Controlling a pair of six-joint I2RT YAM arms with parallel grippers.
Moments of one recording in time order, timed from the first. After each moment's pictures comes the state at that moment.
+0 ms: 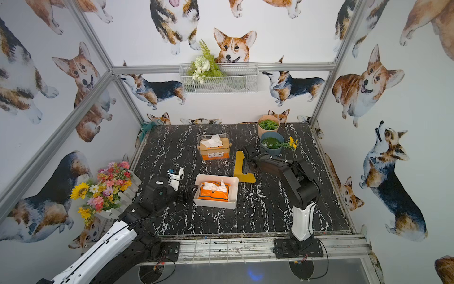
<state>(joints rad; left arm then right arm) -0.49 0.68 0.50 -0.40 0.01 -0.24 0.45 1.89 1.17 -0.41 0.23 0.57</state>
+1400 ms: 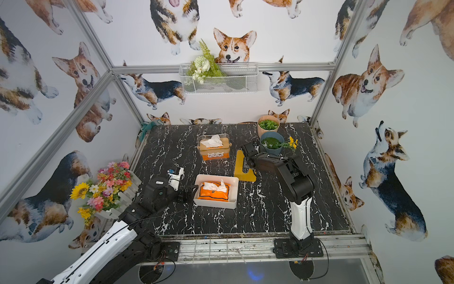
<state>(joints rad) -0.49 0.68 0.50 -0.40 0.02 -0.24 0.44 1.99 1.20 -0.28 0.32 0.54</state>
